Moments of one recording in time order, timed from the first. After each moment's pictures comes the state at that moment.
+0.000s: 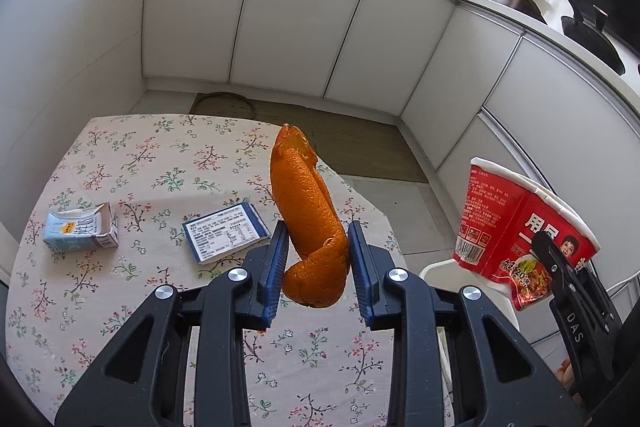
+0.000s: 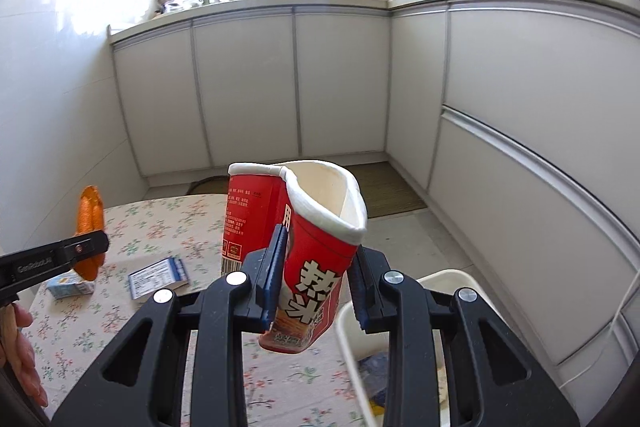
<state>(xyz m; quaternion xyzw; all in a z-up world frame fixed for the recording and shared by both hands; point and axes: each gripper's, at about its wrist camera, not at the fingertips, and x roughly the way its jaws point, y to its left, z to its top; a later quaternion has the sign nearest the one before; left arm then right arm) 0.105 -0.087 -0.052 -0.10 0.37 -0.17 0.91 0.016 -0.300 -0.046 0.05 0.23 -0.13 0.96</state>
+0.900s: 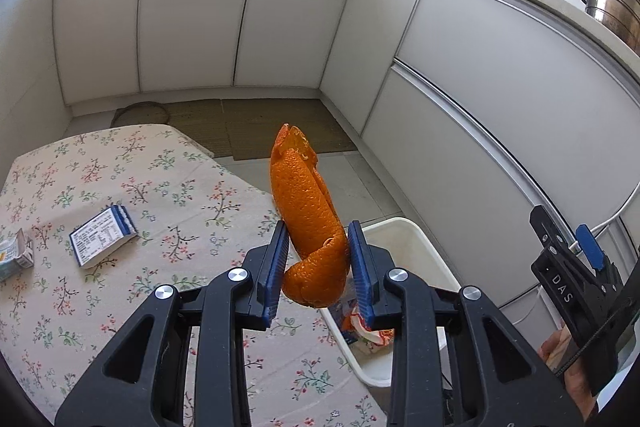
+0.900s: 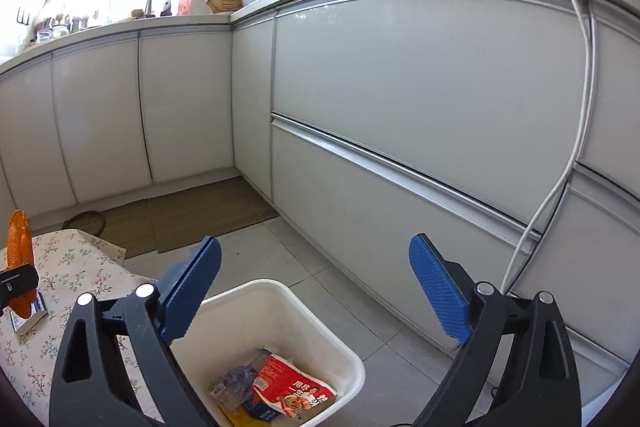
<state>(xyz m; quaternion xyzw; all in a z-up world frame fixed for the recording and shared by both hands) 0.069 -0.232 -0.054 -0.03 0.37 -0.28 0.89 -0.056 -0.431 -0.052 0.07 0.20 -0.37 0.91</state>
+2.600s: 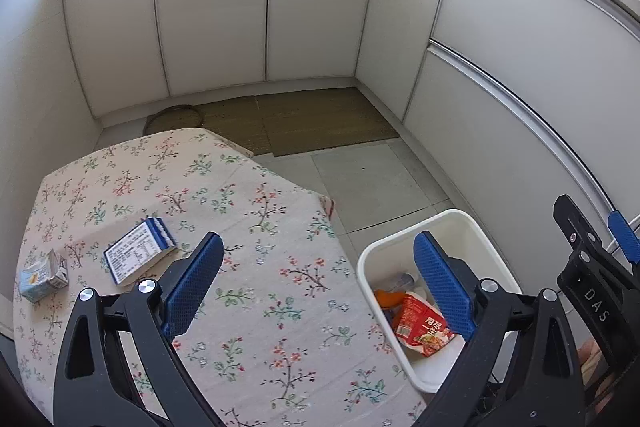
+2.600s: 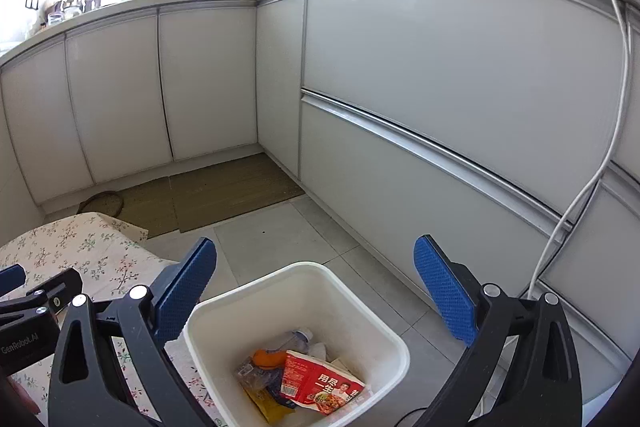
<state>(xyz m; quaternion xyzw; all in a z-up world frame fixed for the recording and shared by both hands) 0.099 -0.224 -0.065 0.03 0.38 -0.21 0.90 -0.011 -0.397 -0.057 0.07 0.24 -0.32 0.91</state>
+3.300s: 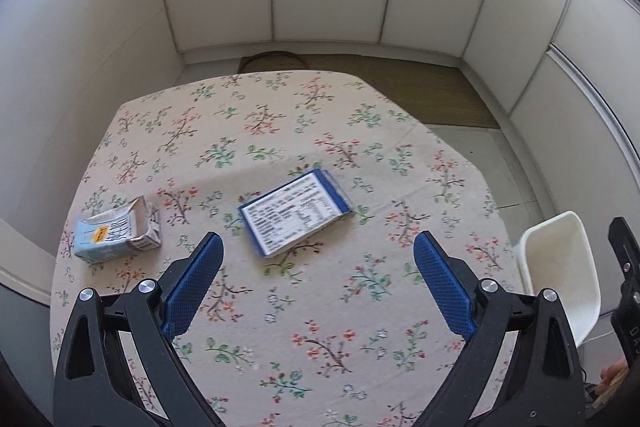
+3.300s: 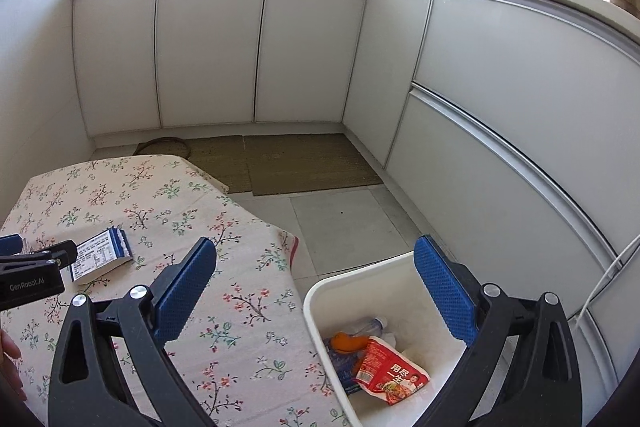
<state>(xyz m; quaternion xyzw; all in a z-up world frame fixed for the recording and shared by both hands) 0.161 -0.067 -0.118 0.01 0.45 -0.07 0.89 0.062 -0.275 -0.081 0.00 0.30 -0.21 0.93</state>
